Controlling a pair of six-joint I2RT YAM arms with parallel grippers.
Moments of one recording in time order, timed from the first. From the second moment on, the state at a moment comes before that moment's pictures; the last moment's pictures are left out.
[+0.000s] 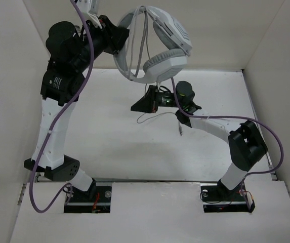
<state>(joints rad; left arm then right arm) -0.43 1.54 2.29 -0.59 0.24 -0.29 0.63 1.69 1.18 0.73 -0.89 0.87</state>
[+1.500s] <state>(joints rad) -0.33 1.58 1.79 -0.23 -0.50 0.16 0.88 1.56 1.70 -0.37 -0.17 -0.41</state>
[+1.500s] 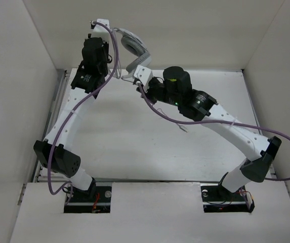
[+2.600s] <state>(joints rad) -0.57 1.41 1.63 -0.43 -0.13 0.21 0.63 1.54 1.65 0.07 0.30 -1.09</state>
